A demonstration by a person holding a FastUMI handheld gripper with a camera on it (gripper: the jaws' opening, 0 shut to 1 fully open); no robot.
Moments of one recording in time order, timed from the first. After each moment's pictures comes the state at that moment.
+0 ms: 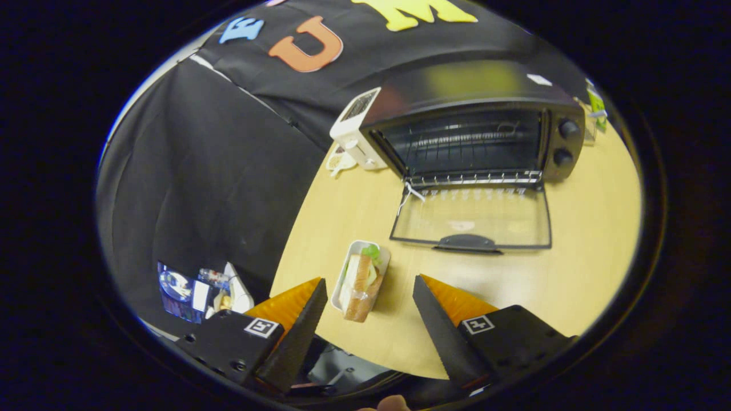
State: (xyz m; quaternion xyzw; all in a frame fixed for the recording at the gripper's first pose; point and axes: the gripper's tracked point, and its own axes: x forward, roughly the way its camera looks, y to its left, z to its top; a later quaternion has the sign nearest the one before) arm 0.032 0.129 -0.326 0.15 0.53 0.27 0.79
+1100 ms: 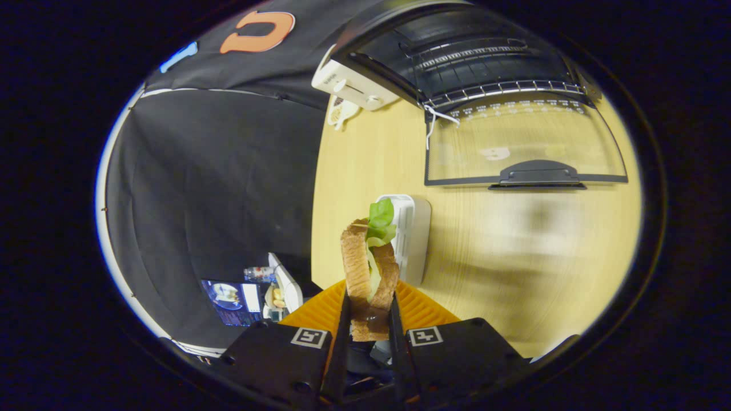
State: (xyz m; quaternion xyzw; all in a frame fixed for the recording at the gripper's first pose) arm 0.010 0.170 -0.334 0.23 0.60 0.31 0.70
